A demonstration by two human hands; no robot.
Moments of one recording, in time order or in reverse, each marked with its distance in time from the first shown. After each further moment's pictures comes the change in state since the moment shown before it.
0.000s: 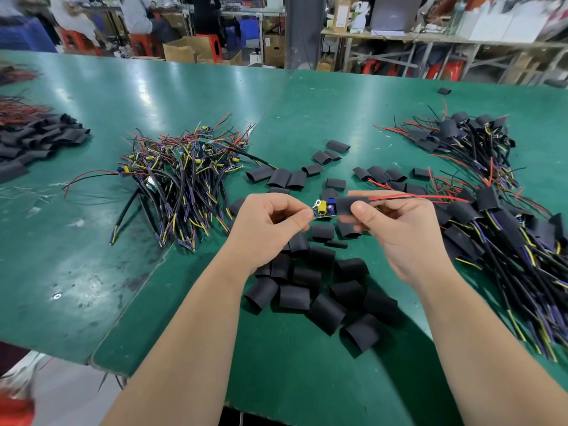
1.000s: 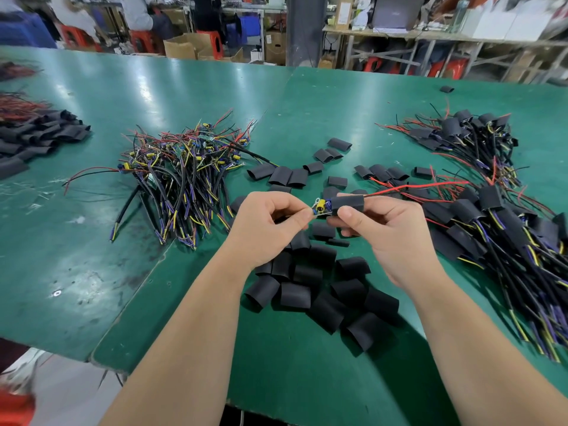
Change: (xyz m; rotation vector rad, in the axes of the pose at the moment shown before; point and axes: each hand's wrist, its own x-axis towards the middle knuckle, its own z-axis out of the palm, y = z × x) left_hand 0.001 -0.004 -0.002 0.078 0.005 0.036; right_hand -0.006 0.000 0.010 -0.146 -0.029 0.030
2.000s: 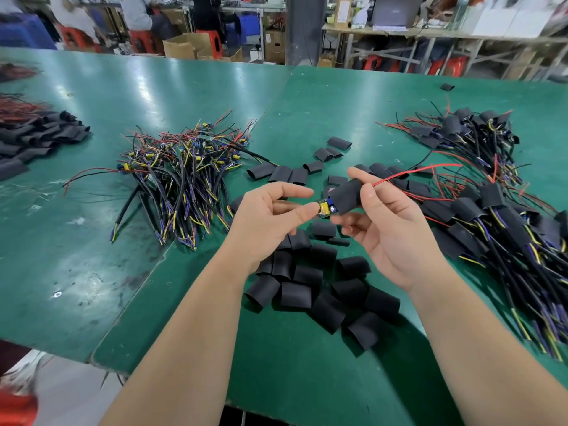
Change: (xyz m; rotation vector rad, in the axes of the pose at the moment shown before) left_hand 0.003 0.001 0.004 -0.333 0.031 -0.202; right_hand 0.002 -0.004 0.003 0.441 -0.066 0.138
